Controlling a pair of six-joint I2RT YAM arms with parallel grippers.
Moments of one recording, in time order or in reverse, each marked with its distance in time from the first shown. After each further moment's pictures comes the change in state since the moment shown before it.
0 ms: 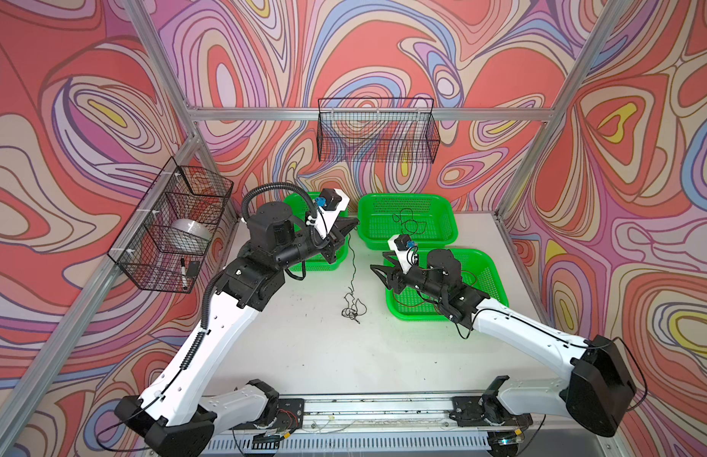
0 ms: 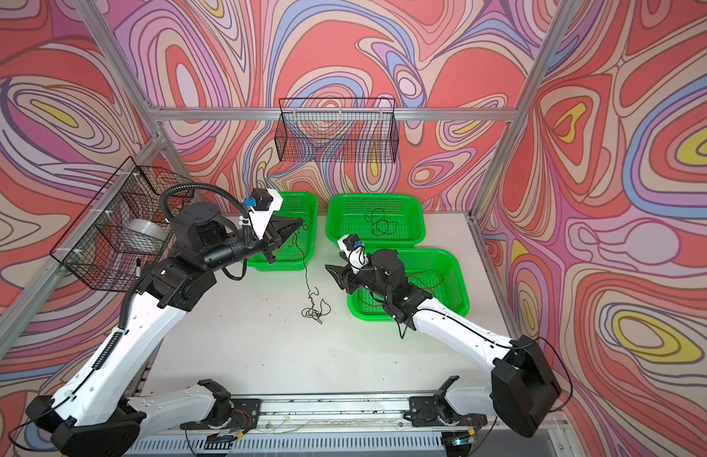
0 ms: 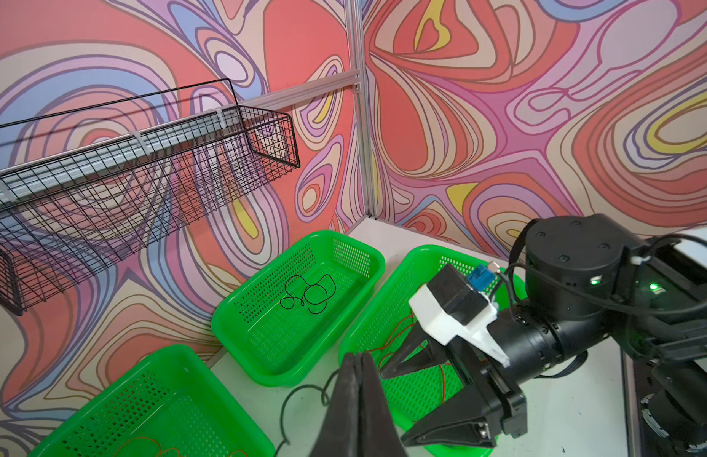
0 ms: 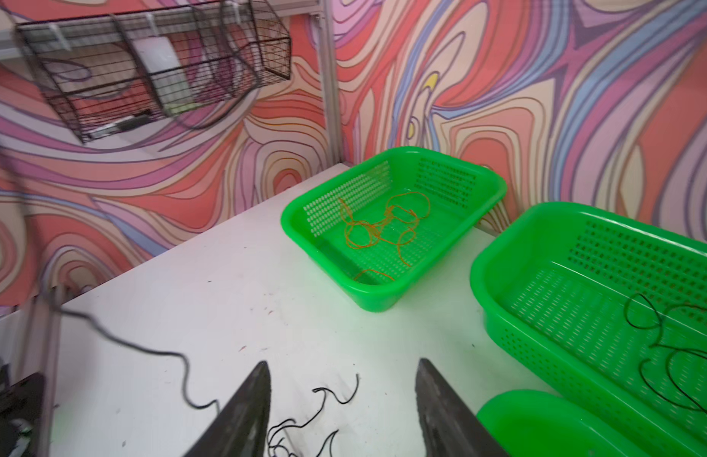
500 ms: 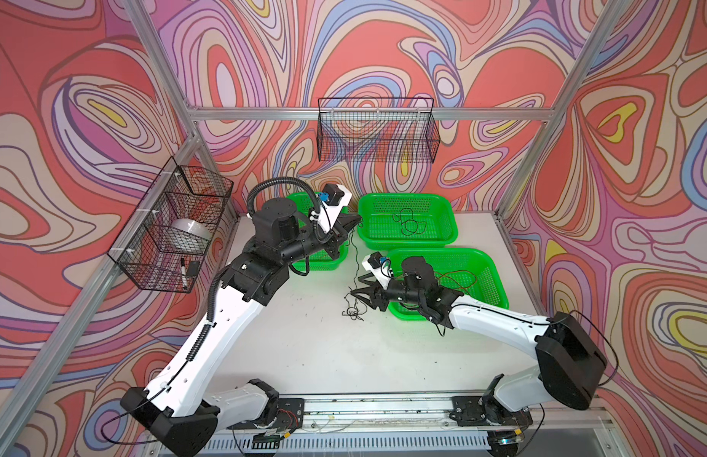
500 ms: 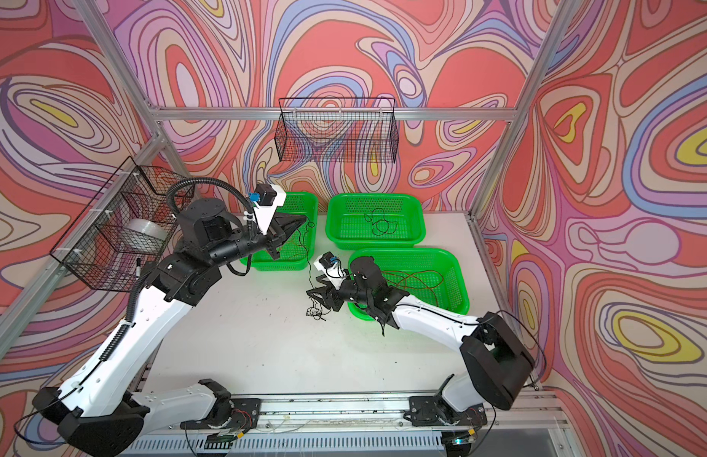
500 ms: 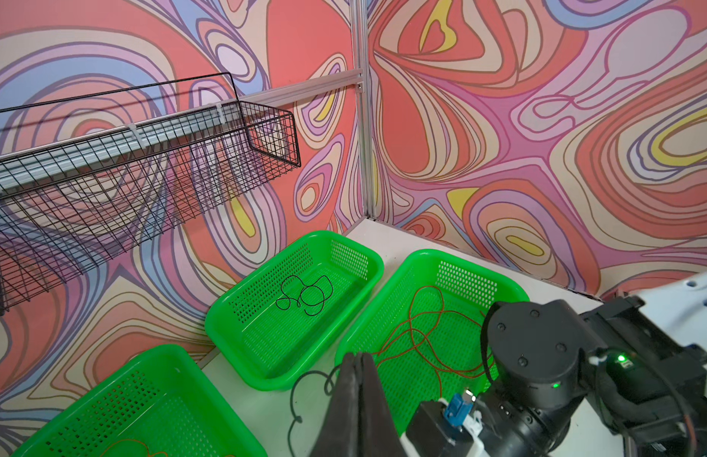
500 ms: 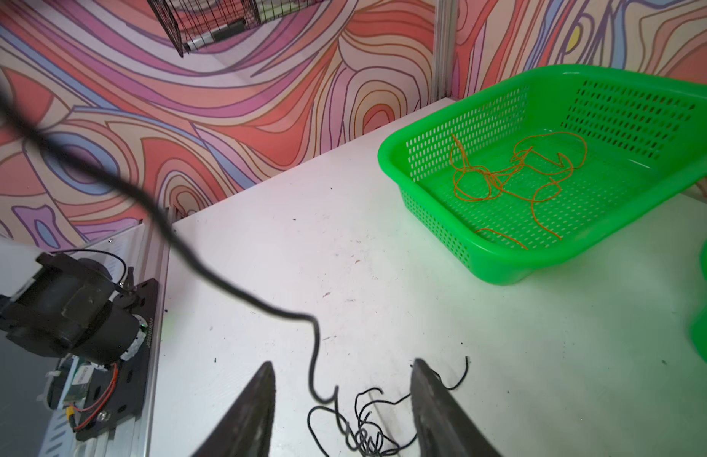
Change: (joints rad) left arm -0.006 0.039 0.020 0.016 -0.005 -0.032; right arm 0.087 0.231 0.028 0.034 -0.151 0.020
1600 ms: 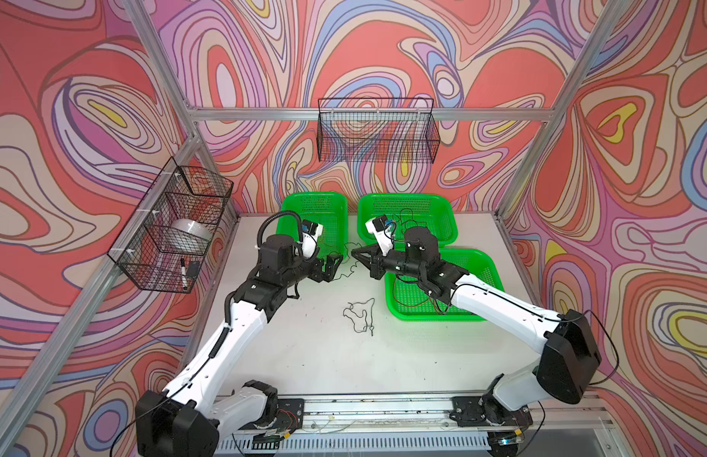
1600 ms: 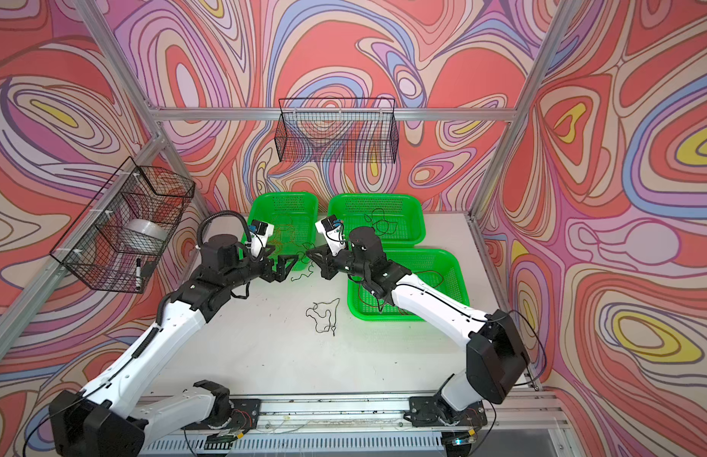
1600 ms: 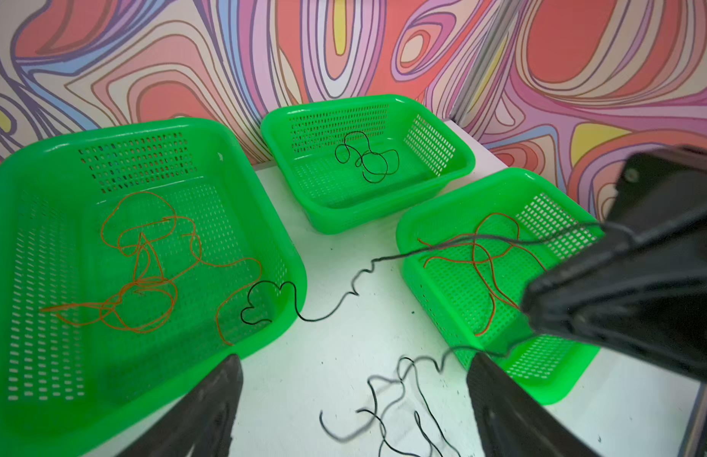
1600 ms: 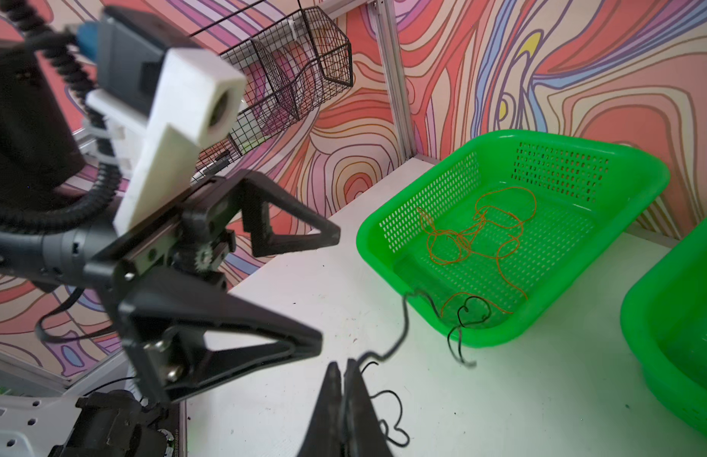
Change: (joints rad) left arm 0.185 -0.151 -0.563 0.154 -0.089 -0.203; right arm -0.056 0.005 0.292 -0.159 0.026 0.209
